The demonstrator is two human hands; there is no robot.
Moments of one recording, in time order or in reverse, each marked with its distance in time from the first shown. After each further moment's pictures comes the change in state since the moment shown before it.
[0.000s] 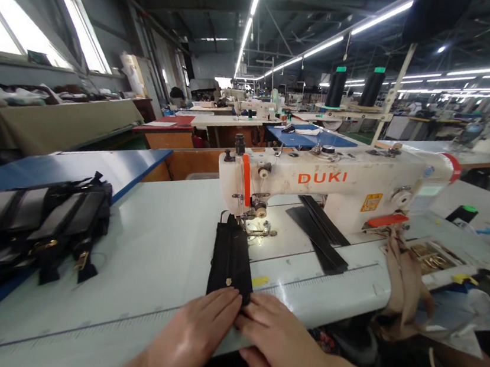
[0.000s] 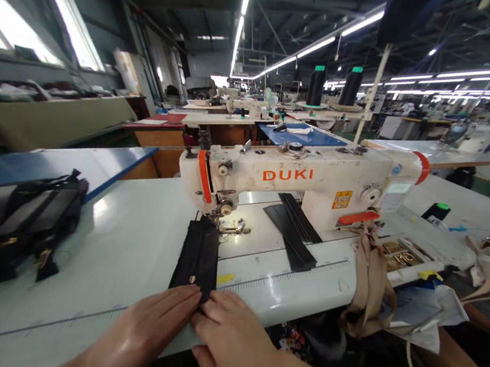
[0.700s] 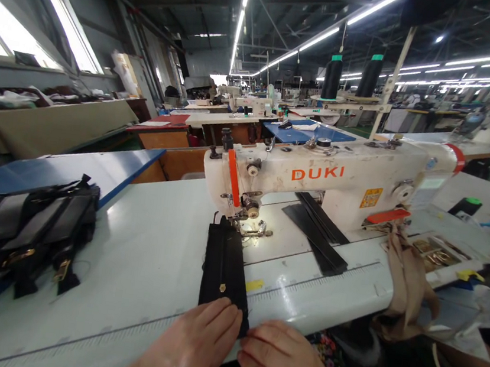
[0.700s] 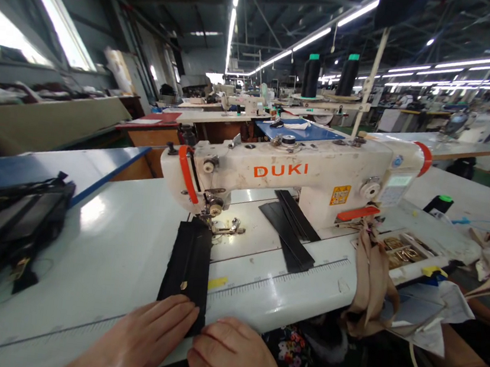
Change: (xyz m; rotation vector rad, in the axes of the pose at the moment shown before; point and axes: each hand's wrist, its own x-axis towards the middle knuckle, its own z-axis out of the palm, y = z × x) left_hand 0.016 0.004 -0.001 -0.033 -0.218 0.098; right_hand -0.022 0.016 0.024 -0.212 0.449 -0.320
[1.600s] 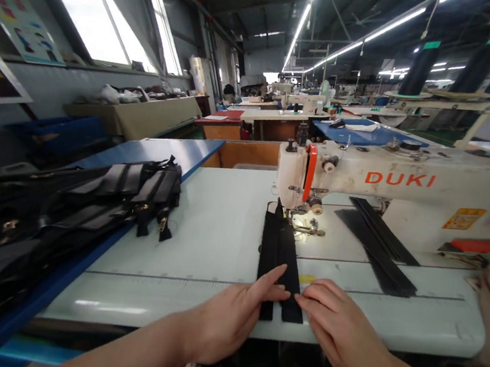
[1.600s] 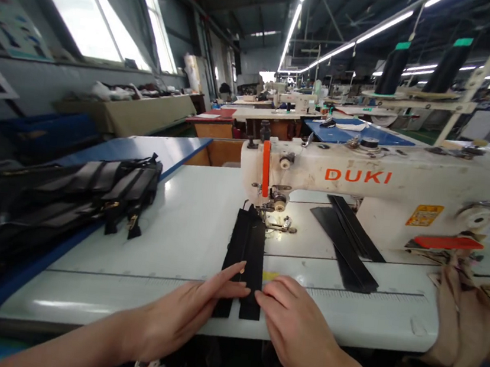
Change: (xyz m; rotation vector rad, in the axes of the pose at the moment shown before) left_hand -0.033 0.005 -0.029 -0.702 -0.109 -0.456; right_hand 0.025 0.028 -0.016 0.231 -0.352 0.207
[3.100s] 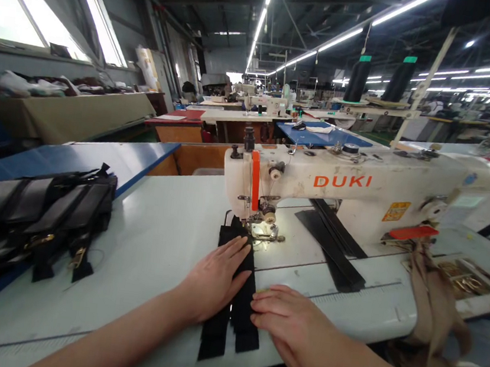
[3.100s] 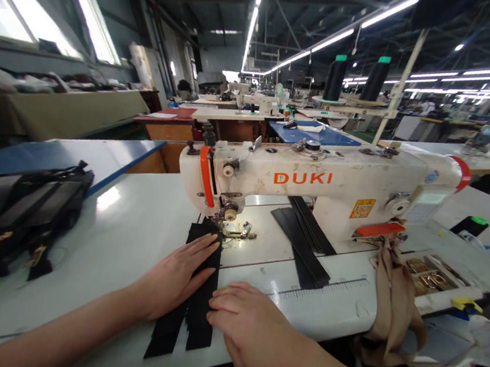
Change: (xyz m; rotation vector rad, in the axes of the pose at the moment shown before) left_hand 0.091 -0.052 -0.002 0.484 0.159 -0.098; right_hand 0.011 0.013 -0.012 0.053 -0.077 -0.040
